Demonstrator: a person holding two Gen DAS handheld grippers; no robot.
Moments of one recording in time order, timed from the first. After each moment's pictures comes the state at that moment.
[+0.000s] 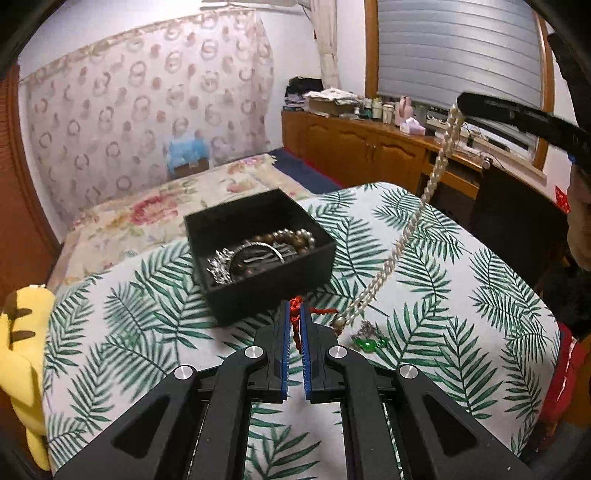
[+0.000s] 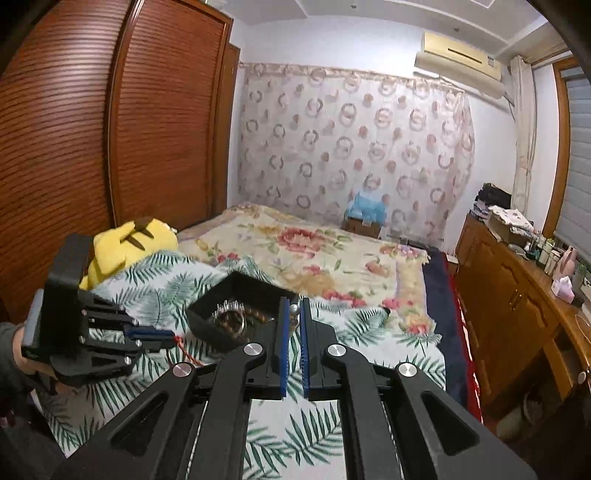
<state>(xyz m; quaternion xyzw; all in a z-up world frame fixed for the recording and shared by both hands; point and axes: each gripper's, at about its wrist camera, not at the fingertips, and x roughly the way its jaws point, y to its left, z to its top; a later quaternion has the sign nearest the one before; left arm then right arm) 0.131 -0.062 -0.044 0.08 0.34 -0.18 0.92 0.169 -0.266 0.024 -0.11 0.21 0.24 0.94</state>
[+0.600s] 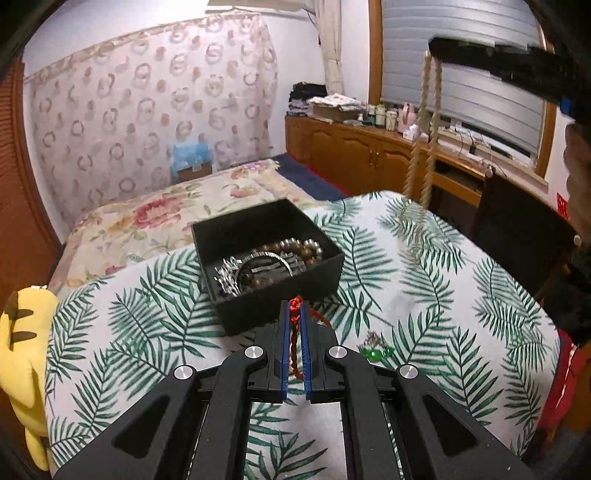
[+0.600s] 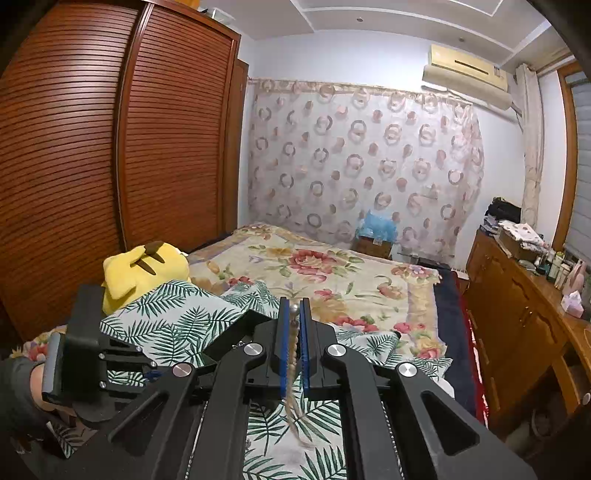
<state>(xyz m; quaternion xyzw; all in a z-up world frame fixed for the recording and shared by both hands) 0.134 -0.056 -0.037 0.07 0.32 -0.18 0.93 0.182 -0.239 0.062 -0.10 0.19 0.27 0.94</state>
